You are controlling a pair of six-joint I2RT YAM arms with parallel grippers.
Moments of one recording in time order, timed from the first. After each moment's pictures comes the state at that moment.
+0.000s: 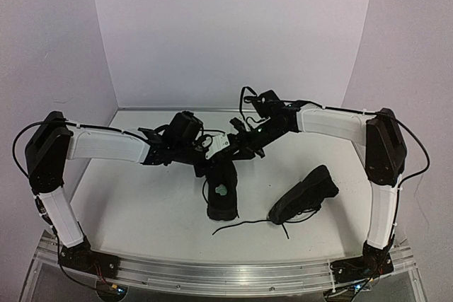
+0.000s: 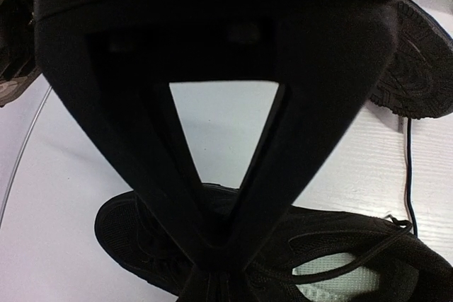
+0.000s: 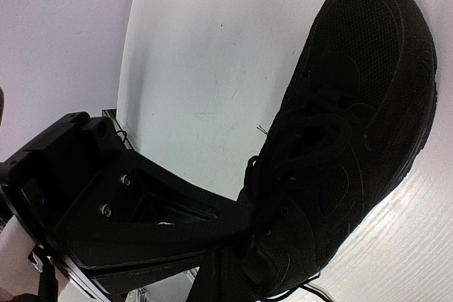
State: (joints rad) left arm -0.86 1.77 1.17 -0.04 0.19 0.48; right arm 0.68 2.02 1.64 -0.57 -0.71 0.57
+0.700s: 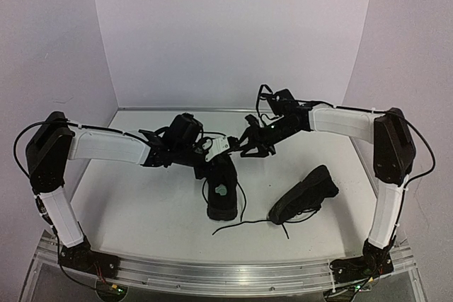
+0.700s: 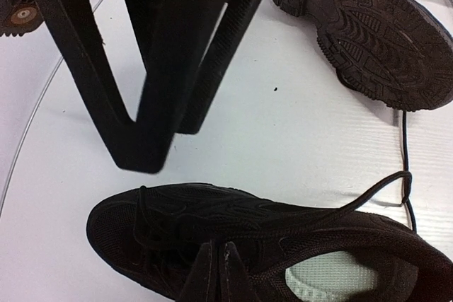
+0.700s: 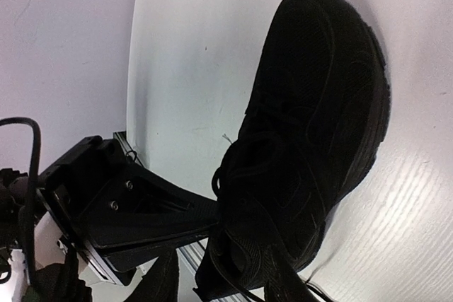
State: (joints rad) left arm -0.86 1.78 1.15 -0.02 0.22 0.50; right arm 0.59 1.97 1.54 -0.50 -0.74 0.64
